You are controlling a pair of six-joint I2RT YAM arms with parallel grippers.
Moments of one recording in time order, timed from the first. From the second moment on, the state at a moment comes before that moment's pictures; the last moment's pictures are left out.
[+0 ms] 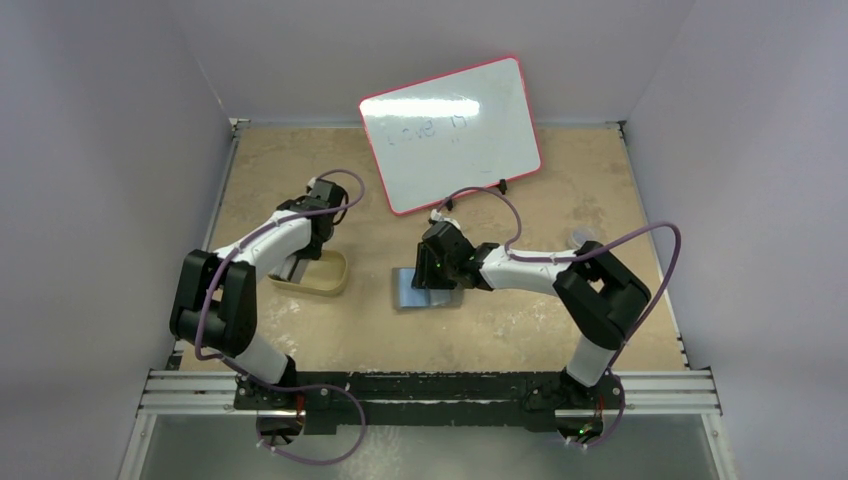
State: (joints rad) left arm -0.29 1.58 1.00 -0.69 -0.61 -0.09; right arm 0.86 1.74 0.95 -0.14 0.04 0.80
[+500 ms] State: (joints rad) left arm -0.29 1.60 0.99 -0.66 -0.62 -0.09; right arm 0.86 1.72 0.93 -0.13 0.04 0.80
